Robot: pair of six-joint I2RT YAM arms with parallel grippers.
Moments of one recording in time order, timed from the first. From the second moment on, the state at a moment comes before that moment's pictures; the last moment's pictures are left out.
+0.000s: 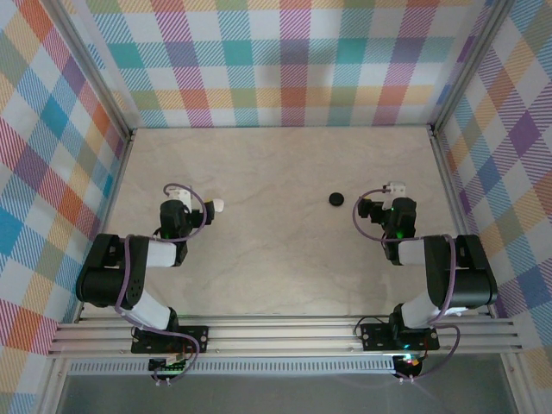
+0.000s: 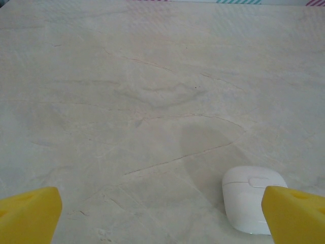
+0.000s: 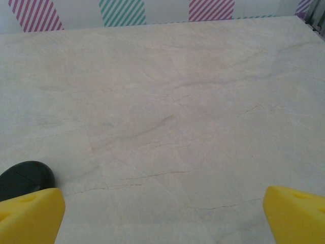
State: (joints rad) left arm -0.07 1.56 0.42 0.72 -0.09 -0.07; right arm 0.03 1.53 0.39 0.76 0.01 0.05
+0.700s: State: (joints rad) left arm -0.07 1.56 0.42 0.72 -0.07 -0.08; right arm 0.03 1.53 0.39 0.76 0.00 0.05
